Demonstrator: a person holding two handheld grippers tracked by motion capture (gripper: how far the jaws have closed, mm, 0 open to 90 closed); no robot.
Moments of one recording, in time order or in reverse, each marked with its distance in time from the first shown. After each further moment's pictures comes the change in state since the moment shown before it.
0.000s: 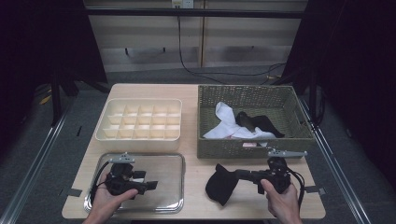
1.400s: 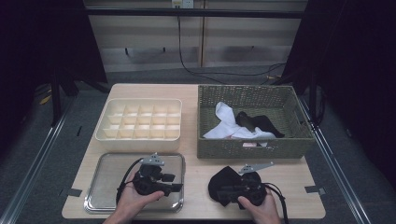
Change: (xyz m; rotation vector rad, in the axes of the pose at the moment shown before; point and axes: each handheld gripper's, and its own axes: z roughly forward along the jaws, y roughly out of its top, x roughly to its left) left arm -0.050 0.026 0.043 0.035 -0.106 0.117; right arm 0.002 -0.038 0.067 0.217 -0.043 -0.130
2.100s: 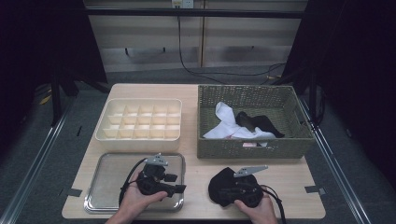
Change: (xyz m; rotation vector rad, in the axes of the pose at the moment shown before) left arm -0.003 0.004 0.008 0.011 -0.020 0.000; right arm 0.001 -0.006 0.010 0.030 -0.106 -0.047
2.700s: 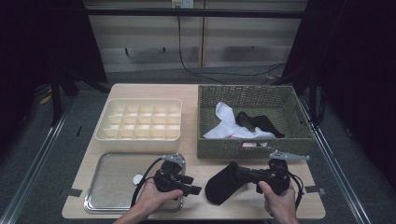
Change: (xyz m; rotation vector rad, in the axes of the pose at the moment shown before) left arm -0.008 0.019 0.044 0.046 -0.131 -0.034; right arm -0.020 0.021 -0.081 -0.352 0.096 0.151
